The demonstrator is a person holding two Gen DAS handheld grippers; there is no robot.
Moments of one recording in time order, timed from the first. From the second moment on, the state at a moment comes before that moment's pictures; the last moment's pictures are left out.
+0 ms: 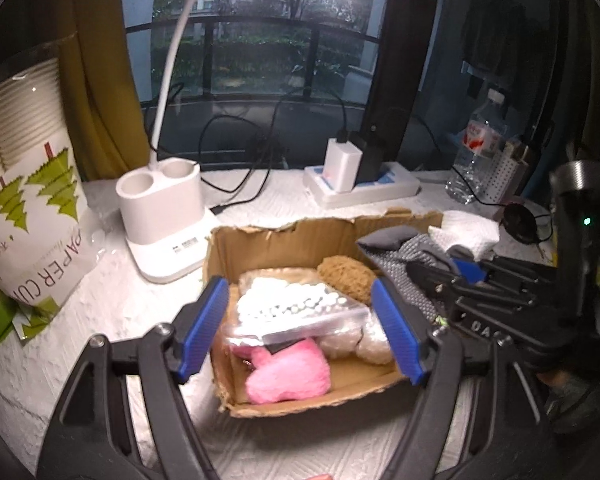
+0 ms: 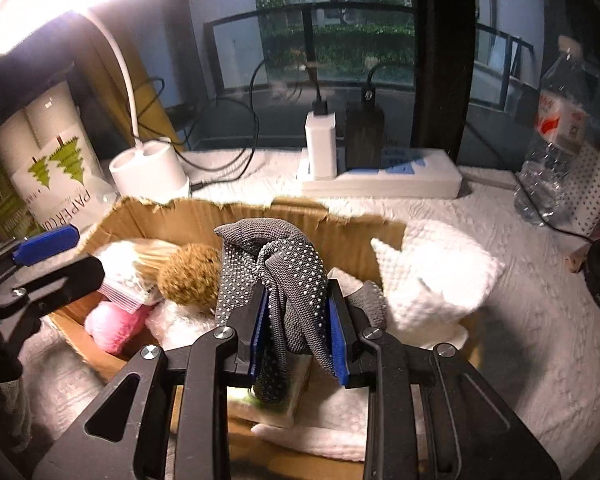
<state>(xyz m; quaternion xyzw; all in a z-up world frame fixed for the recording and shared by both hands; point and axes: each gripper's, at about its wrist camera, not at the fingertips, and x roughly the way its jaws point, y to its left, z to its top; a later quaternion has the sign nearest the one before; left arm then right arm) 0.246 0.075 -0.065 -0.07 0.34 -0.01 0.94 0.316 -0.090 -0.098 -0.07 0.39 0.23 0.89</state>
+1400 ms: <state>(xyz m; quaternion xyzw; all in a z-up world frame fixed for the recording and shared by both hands) 0.180 0.056 -0.049 -0.05 0.34 -0.02 0.94 0.242 -0.117 -0.066 -0.05 0.38 0.20 0.90</state>
